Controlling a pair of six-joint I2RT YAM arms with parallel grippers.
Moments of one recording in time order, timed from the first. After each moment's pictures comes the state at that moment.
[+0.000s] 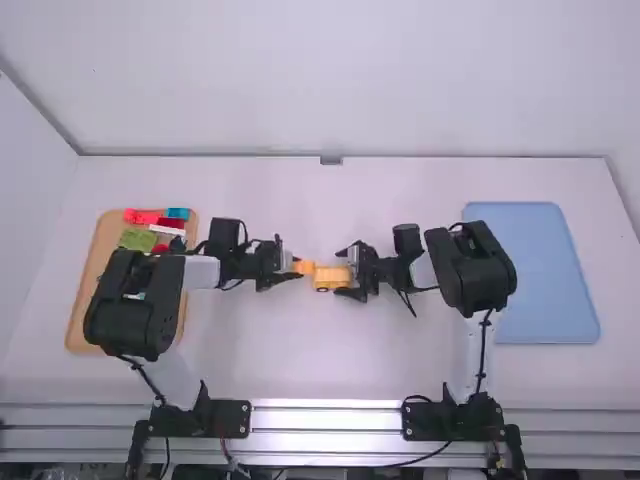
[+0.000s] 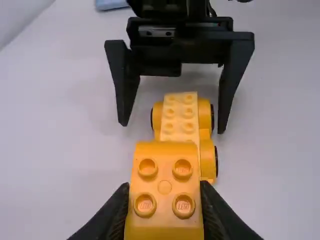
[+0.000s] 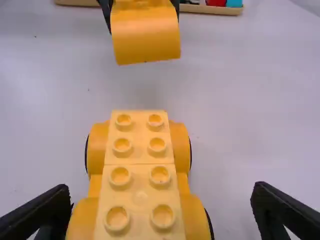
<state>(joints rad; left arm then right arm) -0.07 1.80 0.72 0.12 1.04 1.12 0.23 2.19 0.80 0.51 -1.14 -0.95</state>
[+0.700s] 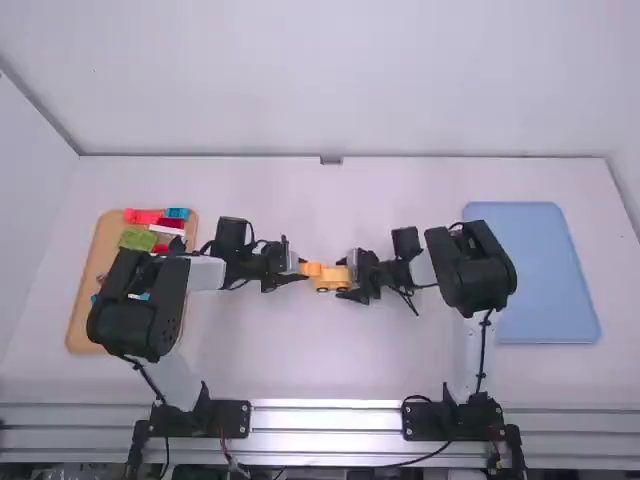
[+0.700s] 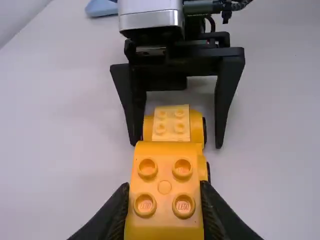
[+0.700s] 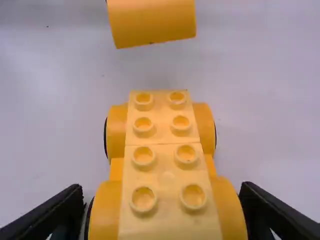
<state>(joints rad) -0.11 1.80 0.72 0.14 1.04 1.09 0.23 2.19 0.82 0.34 -1.13 -1.03</state>
